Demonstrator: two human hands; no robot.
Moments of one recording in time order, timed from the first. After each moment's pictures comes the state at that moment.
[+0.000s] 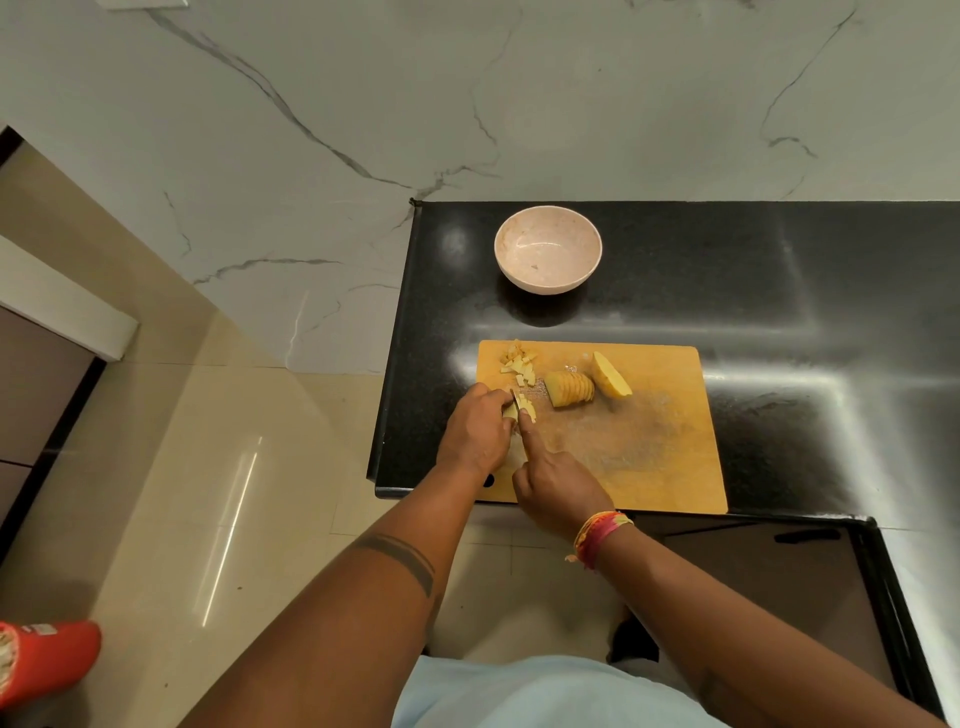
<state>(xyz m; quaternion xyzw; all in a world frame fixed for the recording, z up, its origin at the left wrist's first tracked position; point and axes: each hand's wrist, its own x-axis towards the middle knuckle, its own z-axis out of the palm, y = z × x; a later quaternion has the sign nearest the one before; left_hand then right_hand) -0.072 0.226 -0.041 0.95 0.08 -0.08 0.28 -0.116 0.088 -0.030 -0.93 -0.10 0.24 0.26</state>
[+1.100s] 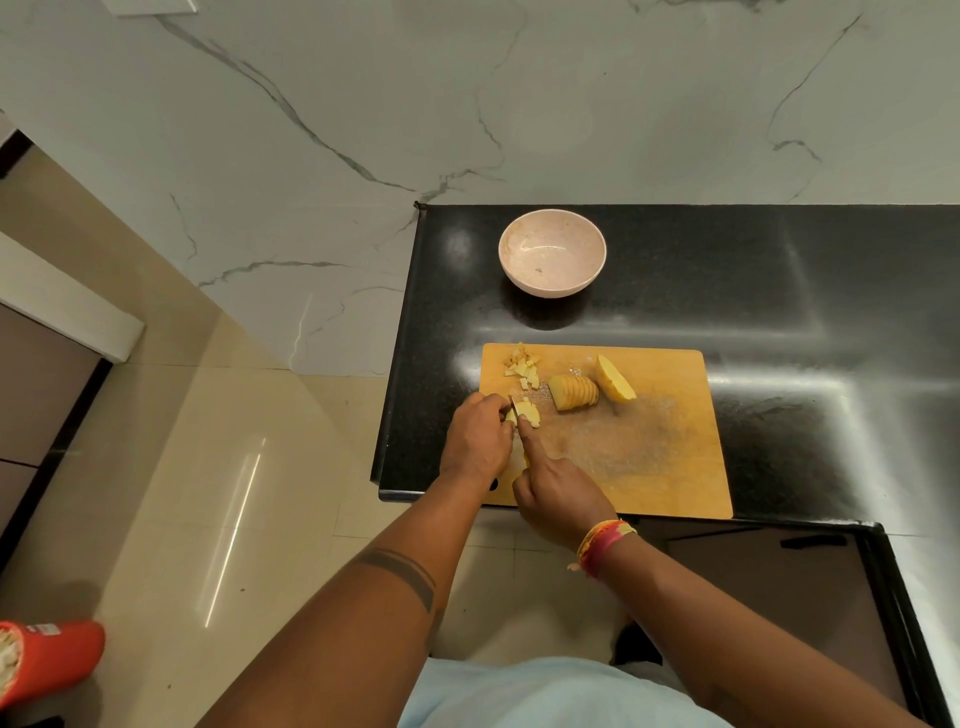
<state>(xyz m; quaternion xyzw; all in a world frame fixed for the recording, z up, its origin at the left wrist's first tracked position) -0.077 0.227 -0.042 0.95 0.12 -0.06 0.30 -0.122 0.090 -0.025 -0.93 -0.12 0.24 0.27</state>
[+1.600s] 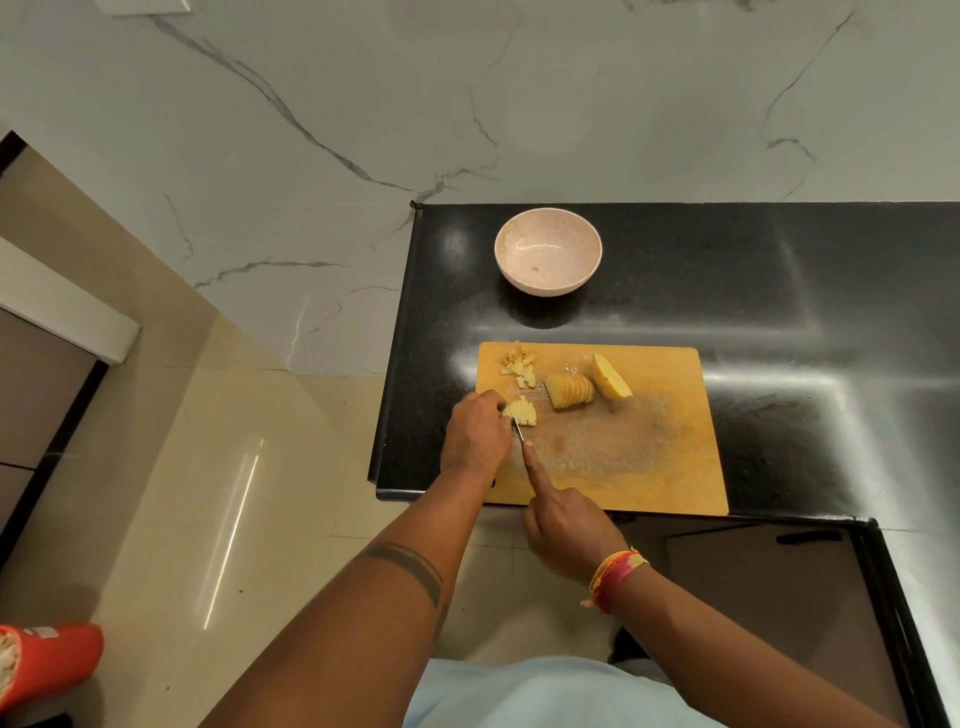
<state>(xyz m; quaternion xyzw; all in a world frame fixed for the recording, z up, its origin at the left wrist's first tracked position) -0.074 0.220 -0.041 0.95 0.16 -0.06 0.27 -0.153 0.071 -0.029 -0.93 -0.14 0.26 0.24</state>
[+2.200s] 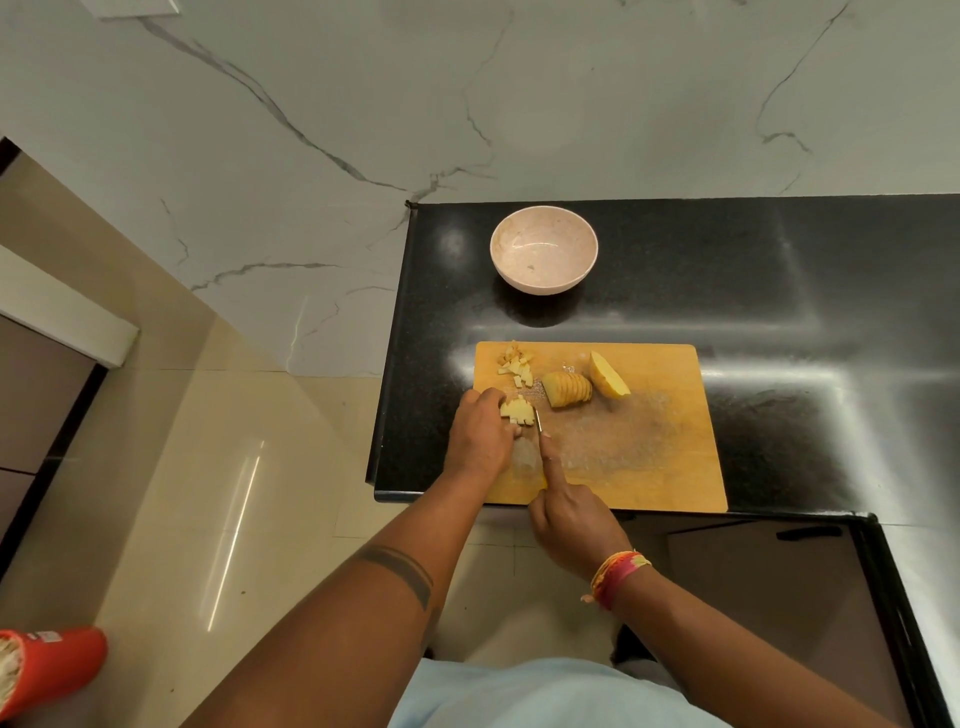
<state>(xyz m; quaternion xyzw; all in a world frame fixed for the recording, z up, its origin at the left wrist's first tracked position) -0.074 0.217 -0.042 0.93 0.15 -0.09 0.31 -0.153 0.068 -0.037 -0.92 -0.06 0.23 0.30</state>
